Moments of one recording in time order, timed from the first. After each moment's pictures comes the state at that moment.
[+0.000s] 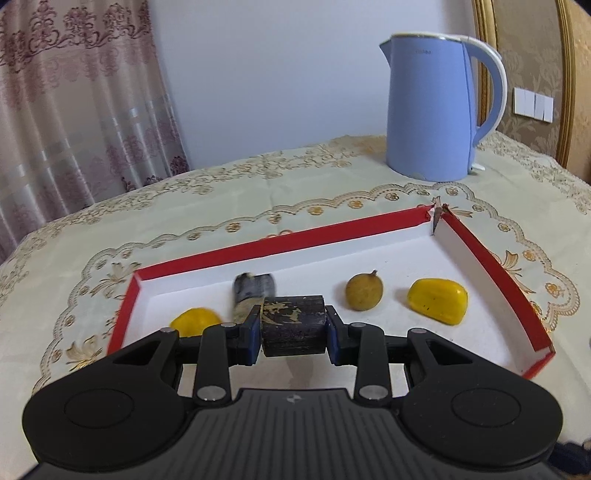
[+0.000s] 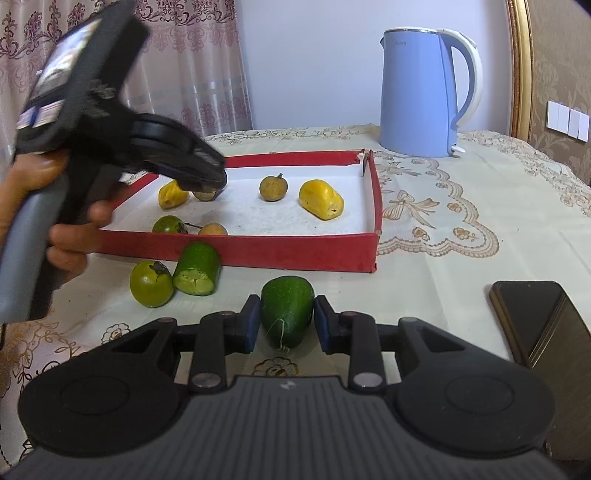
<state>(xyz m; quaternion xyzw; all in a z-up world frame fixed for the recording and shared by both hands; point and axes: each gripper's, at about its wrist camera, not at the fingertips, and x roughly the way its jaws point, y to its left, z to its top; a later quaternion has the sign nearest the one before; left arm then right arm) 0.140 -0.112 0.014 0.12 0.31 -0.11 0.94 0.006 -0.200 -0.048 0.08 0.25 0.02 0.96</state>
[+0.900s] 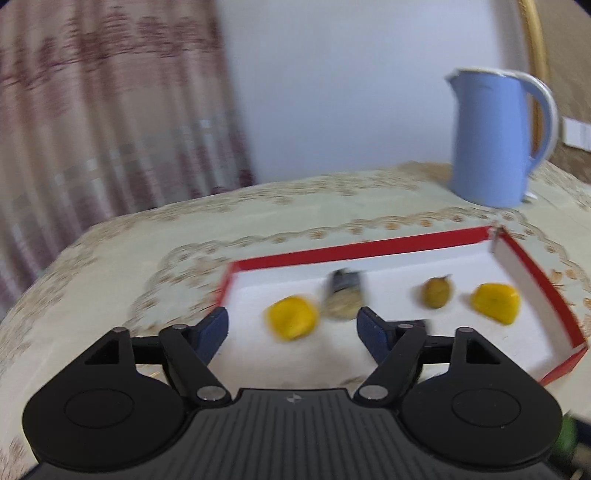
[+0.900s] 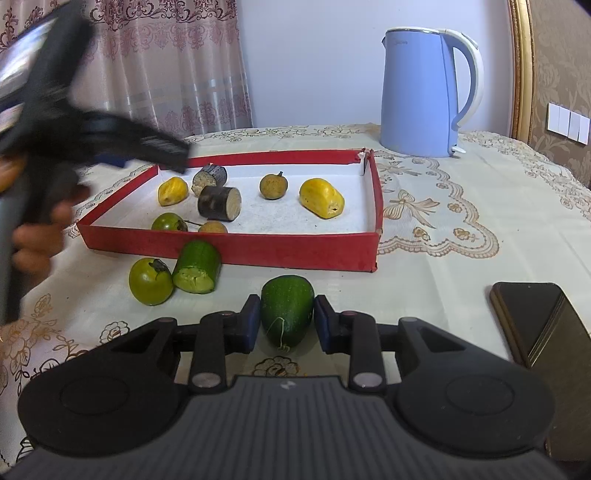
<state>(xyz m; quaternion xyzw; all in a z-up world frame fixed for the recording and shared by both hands) 0.097 -0.054 0.026 0.09 0.26 0.00 0.96 0.008 -0.200 -0.049 0.08 0.25 0.02 0.96</state>
